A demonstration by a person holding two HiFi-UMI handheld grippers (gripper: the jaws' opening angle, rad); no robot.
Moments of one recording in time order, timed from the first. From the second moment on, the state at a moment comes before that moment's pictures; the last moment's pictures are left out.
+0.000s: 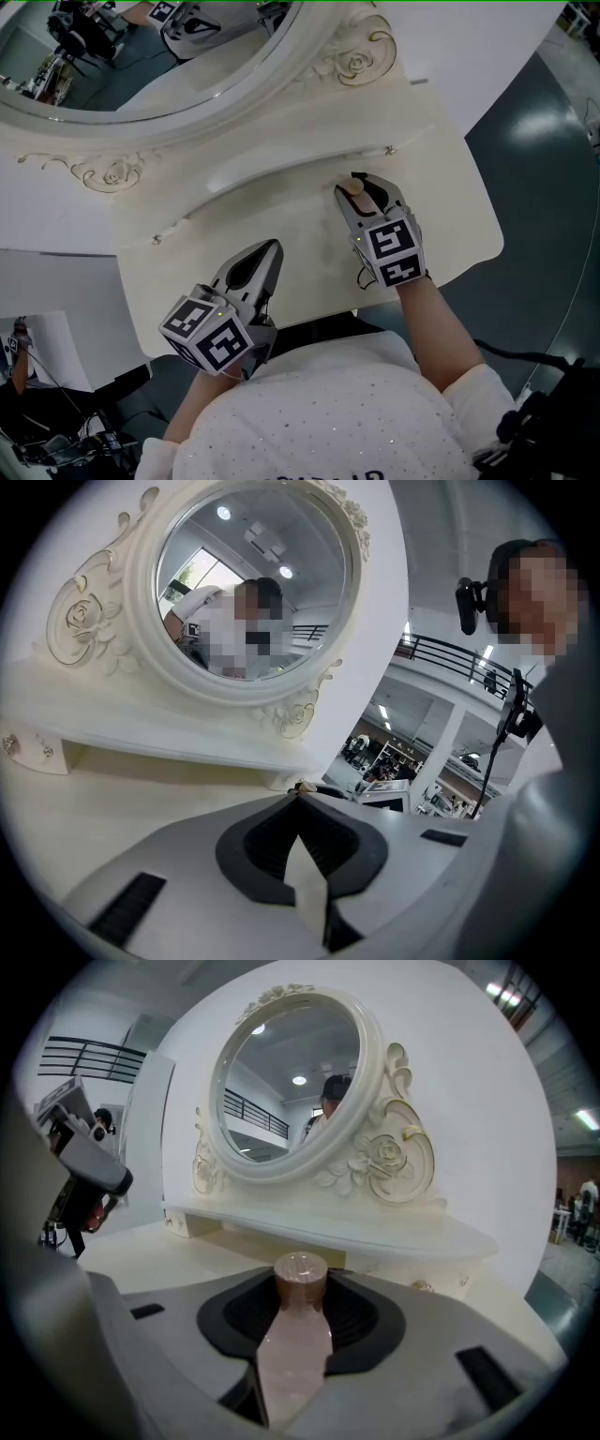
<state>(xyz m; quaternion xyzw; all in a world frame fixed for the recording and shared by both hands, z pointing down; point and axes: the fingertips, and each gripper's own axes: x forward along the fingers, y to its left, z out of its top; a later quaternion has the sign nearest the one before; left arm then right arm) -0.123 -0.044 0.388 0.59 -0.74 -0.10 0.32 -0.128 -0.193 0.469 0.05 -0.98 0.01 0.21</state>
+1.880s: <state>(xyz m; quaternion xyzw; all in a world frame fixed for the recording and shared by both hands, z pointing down) -0.120 -0.011 0.293 0.67 -0.70 -0.14 0.21 -0.042 -0.141 0.322 0.17 -0.97 0.12 0.09</state>
